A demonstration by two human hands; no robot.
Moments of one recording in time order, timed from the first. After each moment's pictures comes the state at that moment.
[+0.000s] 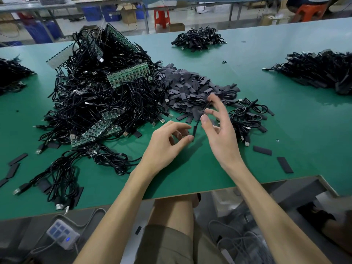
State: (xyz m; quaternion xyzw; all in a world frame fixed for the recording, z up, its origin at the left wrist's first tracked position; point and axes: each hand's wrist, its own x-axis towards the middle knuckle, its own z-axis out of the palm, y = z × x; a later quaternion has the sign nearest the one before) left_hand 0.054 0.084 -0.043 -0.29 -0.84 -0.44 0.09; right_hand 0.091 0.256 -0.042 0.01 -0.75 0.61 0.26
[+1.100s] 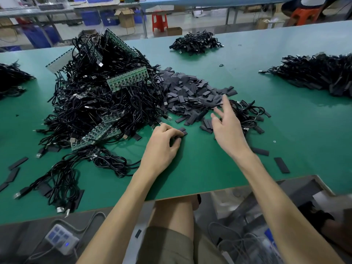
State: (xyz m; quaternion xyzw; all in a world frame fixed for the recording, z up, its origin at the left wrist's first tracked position) left_hand 0.047 0.083 -0.050 -0.24 -0.92 -0.31 0.09; right_hand 0.076 0.278 -0.023 -0.09 -0.84 0.50 0.19
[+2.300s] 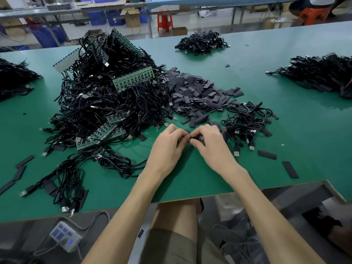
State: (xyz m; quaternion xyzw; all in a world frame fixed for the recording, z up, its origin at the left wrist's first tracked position) left_hand 0.054 0.086 -0.046 -0.27 -0.89 -0.34 0.14; right_hand 0.077 0.248 -0.060 0.04 -0.92 0.36 0.15
